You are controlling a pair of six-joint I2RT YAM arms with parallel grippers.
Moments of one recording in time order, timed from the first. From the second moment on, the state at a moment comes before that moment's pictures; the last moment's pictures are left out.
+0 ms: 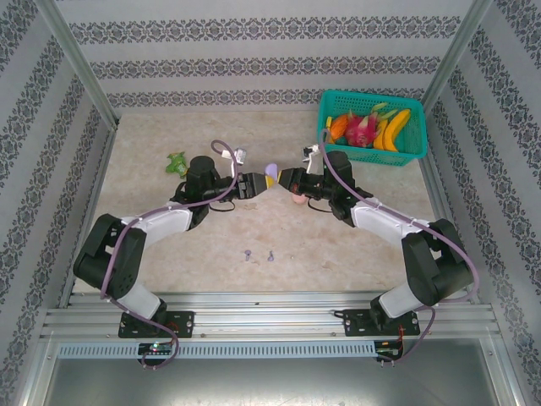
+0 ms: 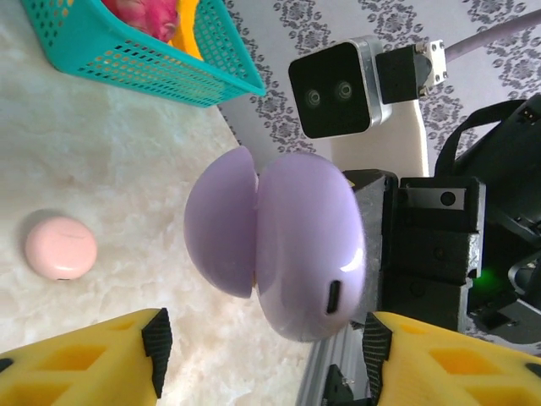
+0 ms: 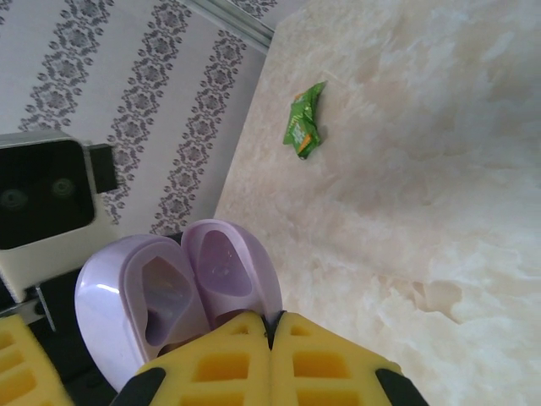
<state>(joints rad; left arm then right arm) -0.40 1.57 0.83 0.52 0.78 -0.78 0.42 1.51 0.86 0.30 -0.61 0.83</state>
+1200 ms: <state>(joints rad) -0.38 1.85 1.65 -1.02 0.95 0.18 0.53 1.50 1.08 -0.31 -0.38 0.12</state>
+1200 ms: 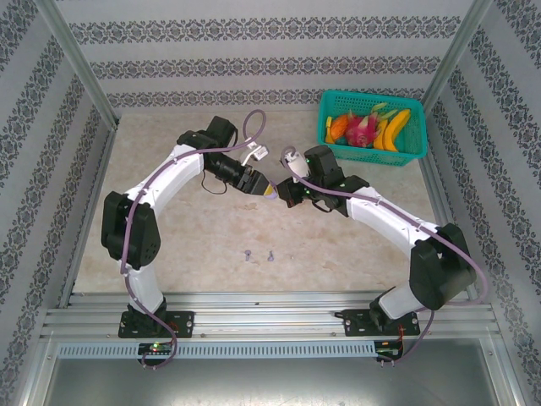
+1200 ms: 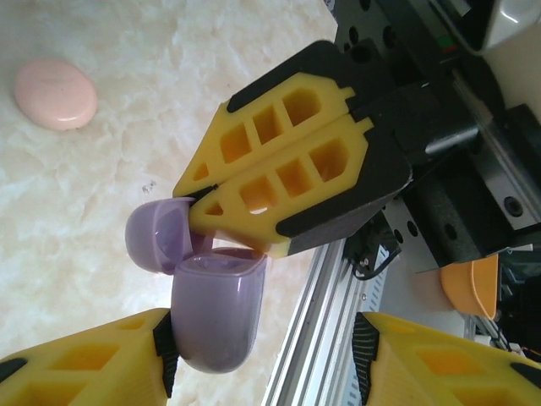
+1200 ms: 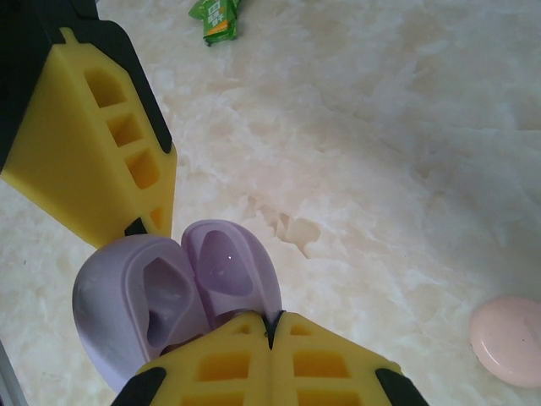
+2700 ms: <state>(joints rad) -0.36 1.92 1.65 -1.05 1.01 0.23 0.55 1.53 1.13 -0.35 -0.37 0.08</state>
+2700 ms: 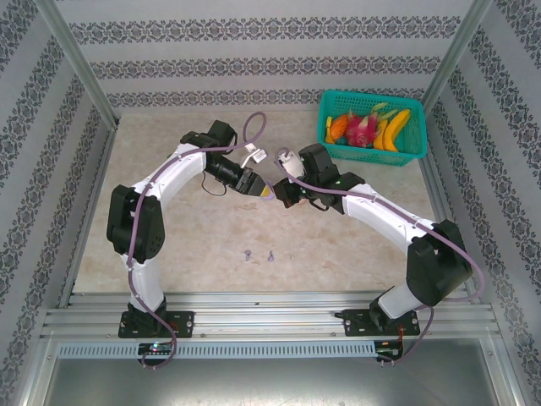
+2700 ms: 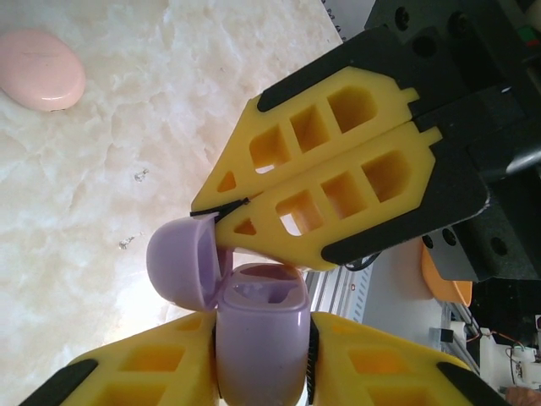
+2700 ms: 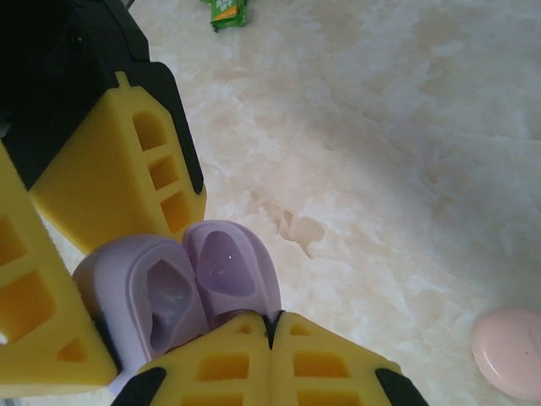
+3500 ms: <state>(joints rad) -0.31 1.79 1.46 -0.80 0.99 0.12 0.44 1.35 1.09 -0.37 -0.36 0.23</state>
